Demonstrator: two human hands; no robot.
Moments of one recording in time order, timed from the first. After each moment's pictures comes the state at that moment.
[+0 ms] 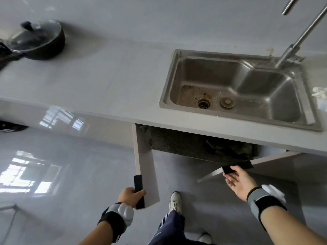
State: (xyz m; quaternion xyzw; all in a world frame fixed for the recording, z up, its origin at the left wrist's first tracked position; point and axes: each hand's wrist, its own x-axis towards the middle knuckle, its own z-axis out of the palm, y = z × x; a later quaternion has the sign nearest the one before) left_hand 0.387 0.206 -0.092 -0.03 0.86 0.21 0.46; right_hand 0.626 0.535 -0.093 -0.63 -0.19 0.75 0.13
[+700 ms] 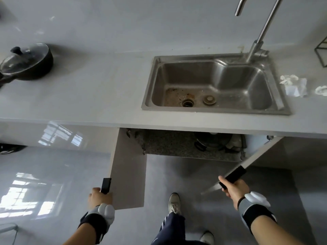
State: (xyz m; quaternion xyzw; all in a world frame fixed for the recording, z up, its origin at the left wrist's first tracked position) left_hand 0.376 0.175 -0.077 -0.12 0.95 0.19 0.23; right_hand 0.706 0.499 -0.114 -0.69 -0.41 0.58 0.12
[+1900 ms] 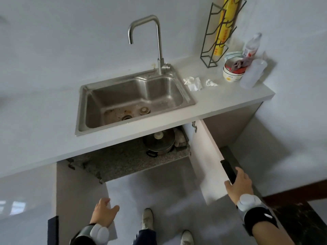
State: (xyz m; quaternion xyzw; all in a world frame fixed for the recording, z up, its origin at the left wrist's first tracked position) left_hand 0.520 0.293 -0.052 0.21 0.90 0.13 0.36; right_hand 0.937 0.490 -0.065 -0.77 -0.57 0.27 0.09
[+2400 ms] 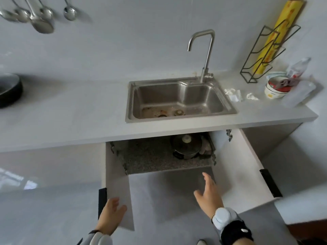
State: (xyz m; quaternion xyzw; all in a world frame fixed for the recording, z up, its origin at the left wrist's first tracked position) left_hand 0.444 0.162 -0.030 0.13 0.86 0.30 0.38; right_hand 0.719 0.353 -0.040 -0.58 -0.72 0.36 0.11
